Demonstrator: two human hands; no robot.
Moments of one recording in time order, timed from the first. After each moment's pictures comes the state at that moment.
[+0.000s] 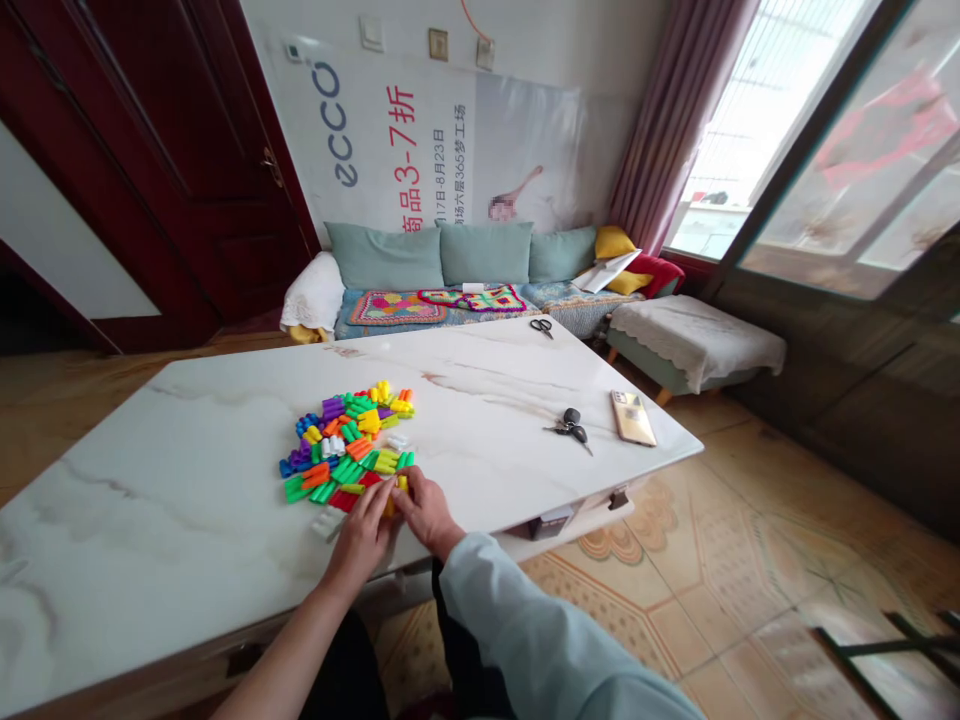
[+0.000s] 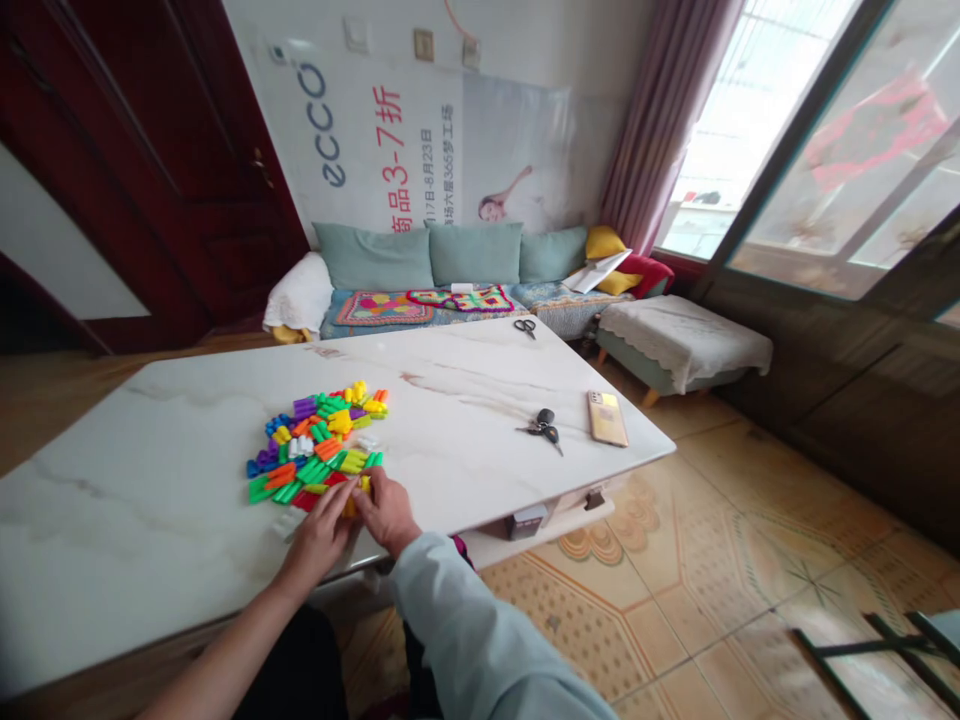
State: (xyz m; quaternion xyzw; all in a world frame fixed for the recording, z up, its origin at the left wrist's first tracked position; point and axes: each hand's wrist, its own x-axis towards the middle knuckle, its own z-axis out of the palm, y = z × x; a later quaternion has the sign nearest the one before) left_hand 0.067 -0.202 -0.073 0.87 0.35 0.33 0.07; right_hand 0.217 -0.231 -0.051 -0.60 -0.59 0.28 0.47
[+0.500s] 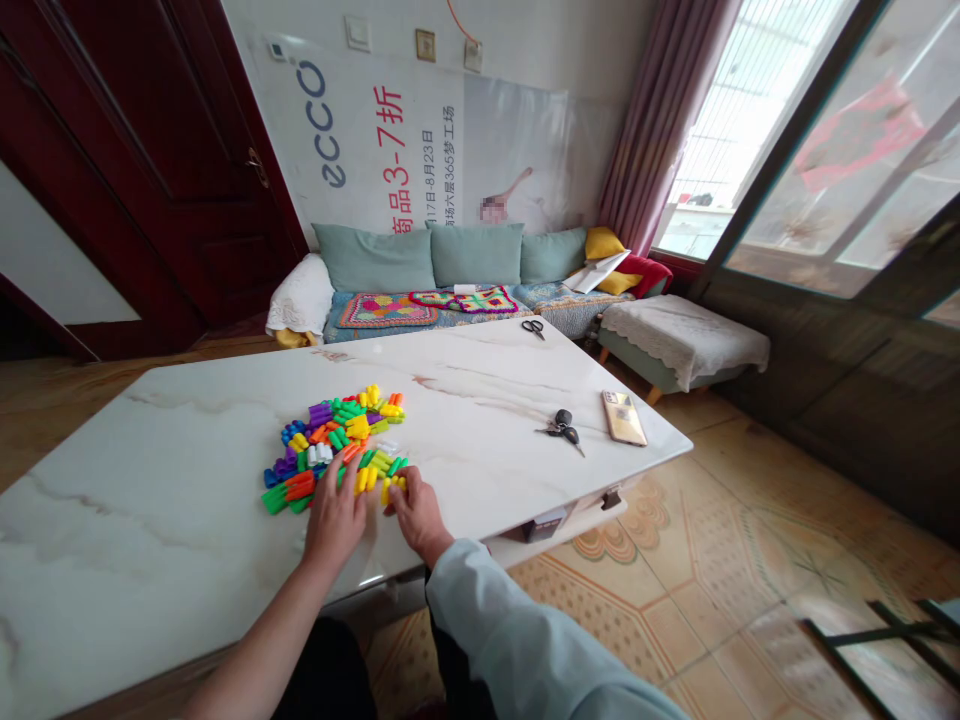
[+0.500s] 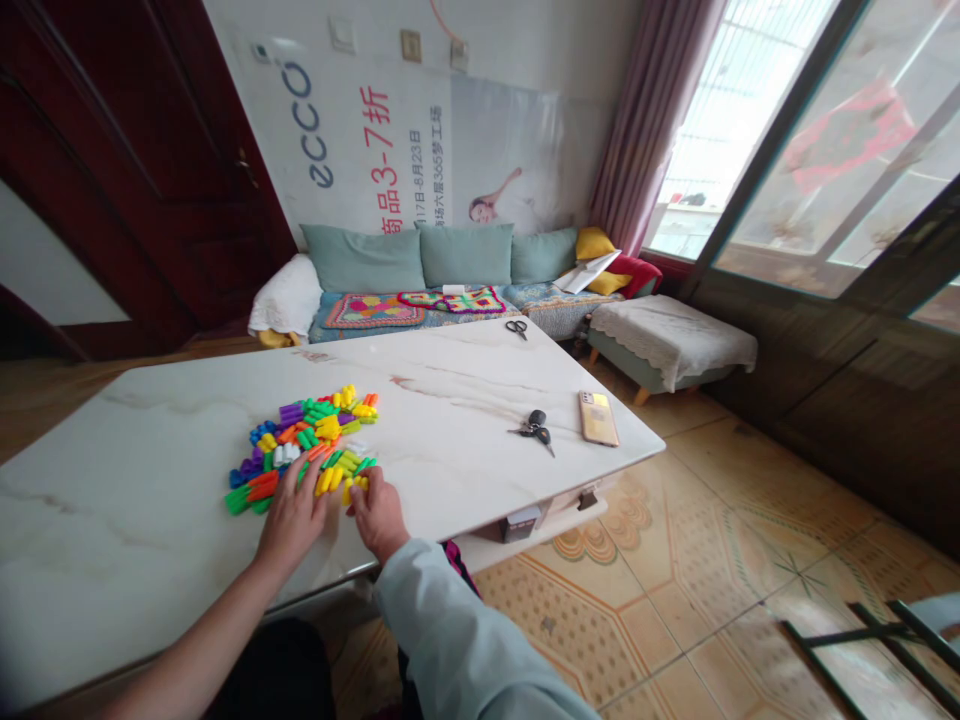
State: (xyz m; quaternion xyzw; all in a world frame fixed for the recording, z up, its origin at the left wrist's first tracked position) left_hand 0.069 -0.168 -0.049 0.84 0.45 0.31 -0.02; right_hand 0.214 -0.224 -0.062 -0.59 -0.54 0.31 0.52
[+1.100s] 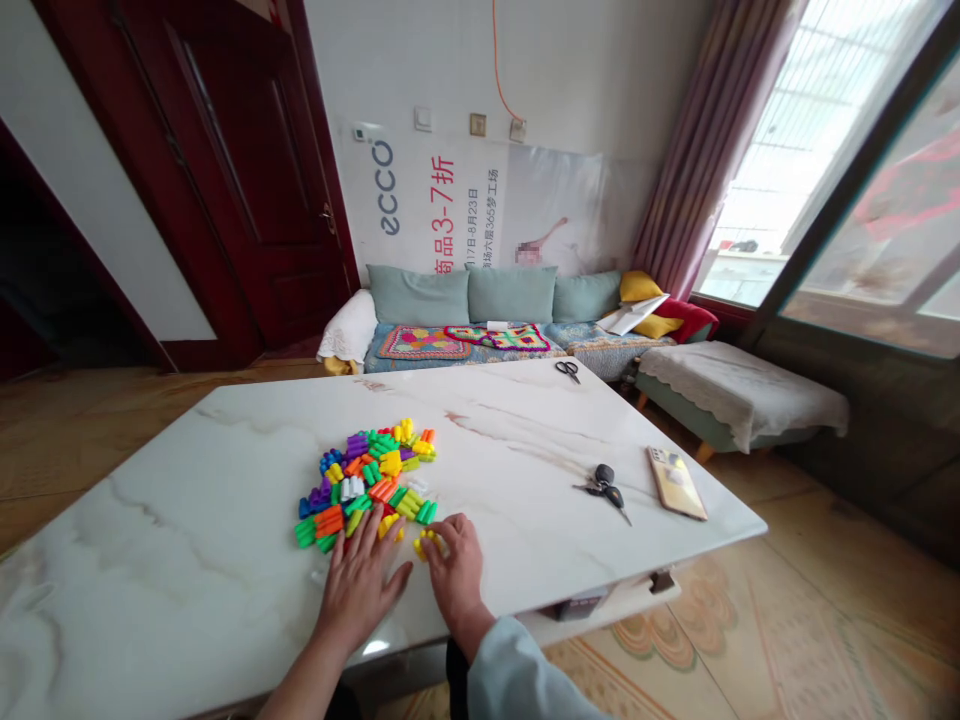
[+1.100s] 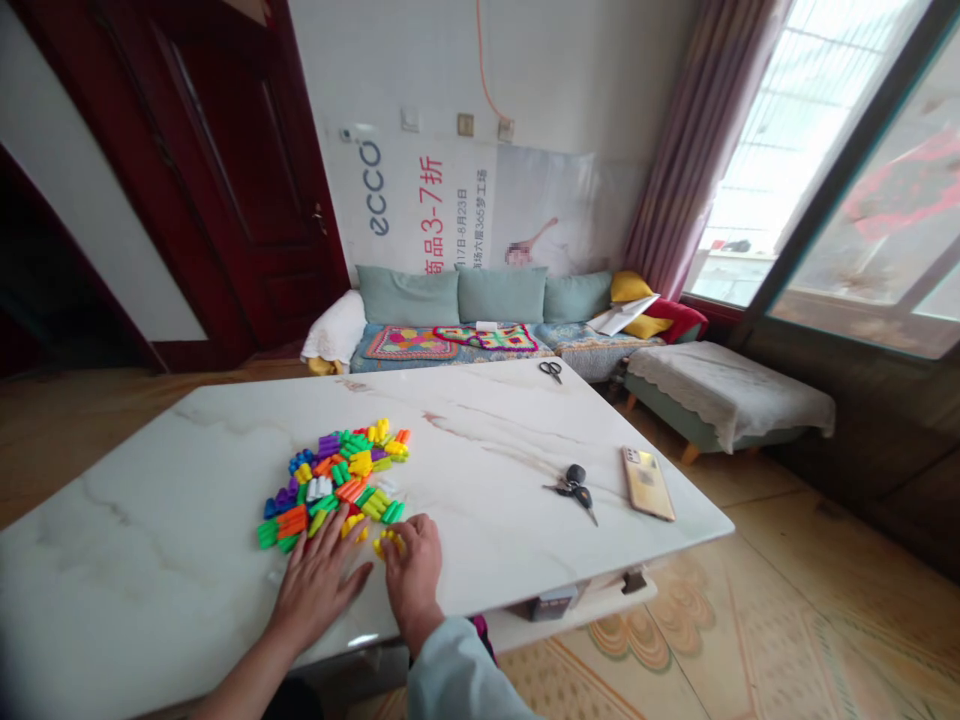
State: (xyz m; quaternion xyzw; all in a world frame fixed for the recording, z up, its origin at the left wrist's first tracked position) left_hand 0.057 -0.184 -0.066 0.86 0.46 0.19 -0.09; right_hand 0.222 -0.234 -0.052 -0.63 -0.53 0.15 0.54
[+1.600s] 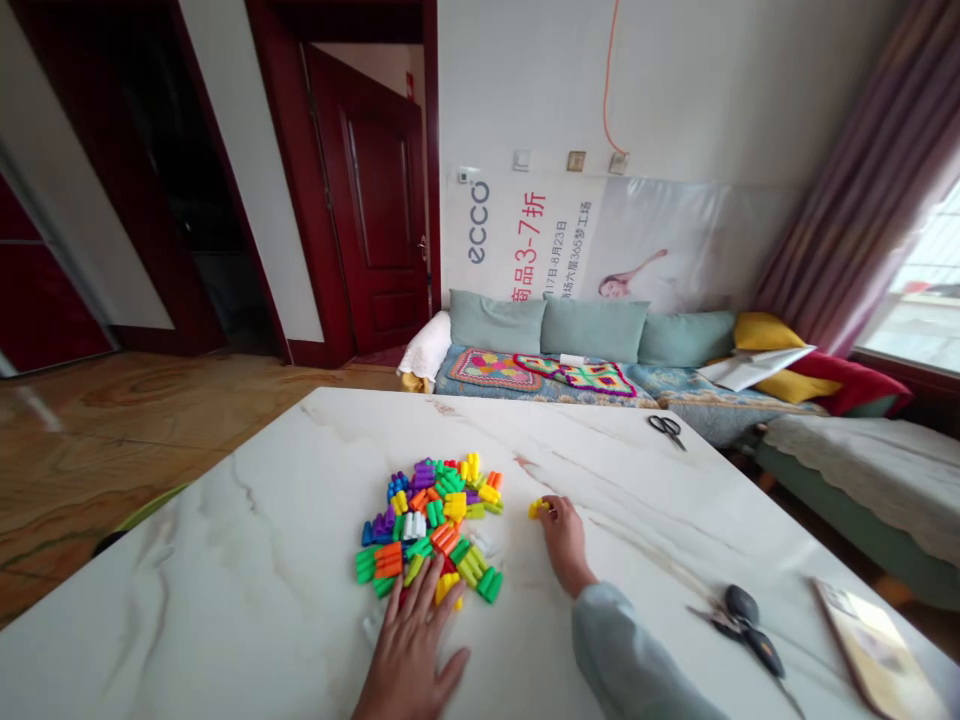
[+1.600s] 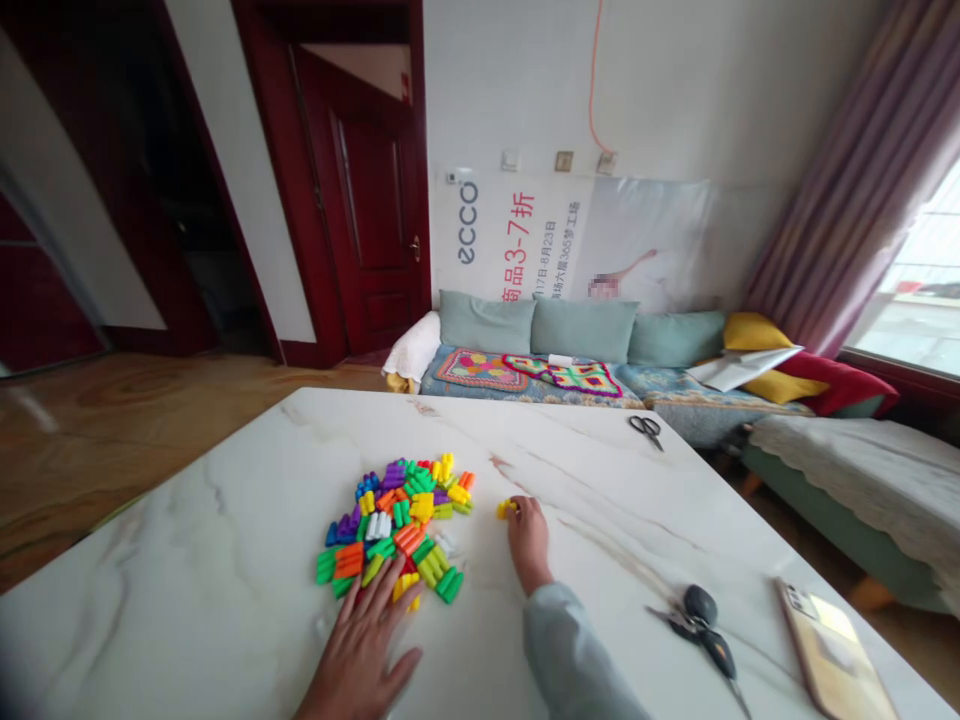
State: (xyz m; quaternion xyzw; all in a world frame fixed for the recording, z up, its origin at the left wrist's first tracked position) left_hand 0.056 -0.188 -0.065 0.85 0.47 0.20 -0.15; right_hand 0.350 -0.083 -0.055 -0.69 -0.57 0.09 0.44
